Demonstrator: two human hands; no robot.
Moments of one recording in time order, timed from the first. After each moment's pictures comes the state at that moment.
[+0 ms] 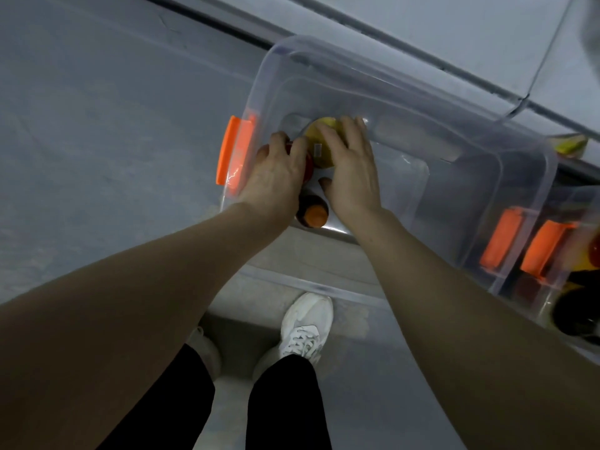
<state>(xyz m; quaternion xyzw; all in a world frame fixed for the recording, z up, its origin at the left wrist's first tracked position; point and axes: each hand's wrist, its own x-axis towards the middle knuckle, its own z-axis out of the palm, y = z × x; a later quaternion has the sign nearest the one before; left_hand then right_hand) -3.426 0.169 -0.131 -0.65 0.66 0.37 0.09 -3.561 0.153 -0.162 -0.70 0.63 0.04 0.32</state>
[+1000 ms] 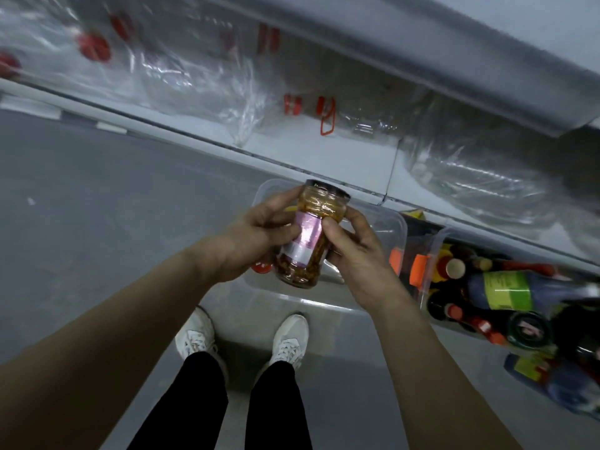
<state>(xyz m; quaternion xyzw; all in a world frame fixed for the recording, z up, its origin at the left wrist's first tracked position) -3.389 0.142 0.138 -0.48 0.30 0.80 -0.20 -3.588 0.170 0.114 -0.23 0.60 -0.31 0.70</state>
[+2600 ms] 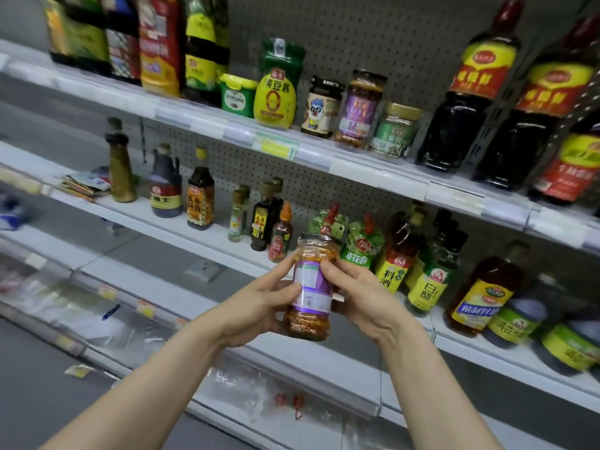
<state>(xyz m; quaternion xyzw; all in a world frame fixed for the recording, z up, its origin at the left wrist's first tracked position) -3.312 0.184 0.761 -0.29 0.49 0.69 -0.45 -3.506 0.149 0.803 -0.57 0.41 -0.36 0.62</state>
